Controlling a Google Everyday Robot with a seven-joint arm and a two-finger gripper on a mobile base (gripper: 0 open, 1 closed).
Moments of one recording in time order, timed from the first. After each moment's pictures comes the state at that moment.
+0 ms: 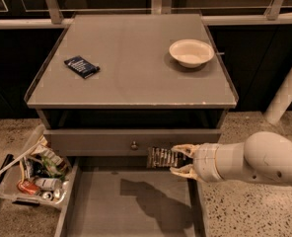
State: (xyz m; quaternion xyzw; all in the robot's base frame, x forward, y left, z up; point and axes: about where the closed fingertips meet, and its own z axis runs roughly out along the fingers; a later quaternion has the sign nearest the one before) arm 0.458 -0.110 0.676 -0.65 0.65 0.09 0.39
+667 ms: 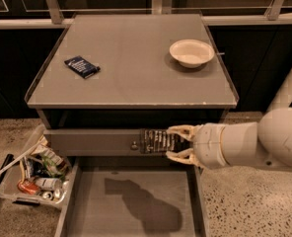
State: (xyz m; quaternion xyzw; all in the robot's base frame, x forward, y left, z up) arm 0.446 -0.090 0.775 -0.68 0.60 0.05 0.42
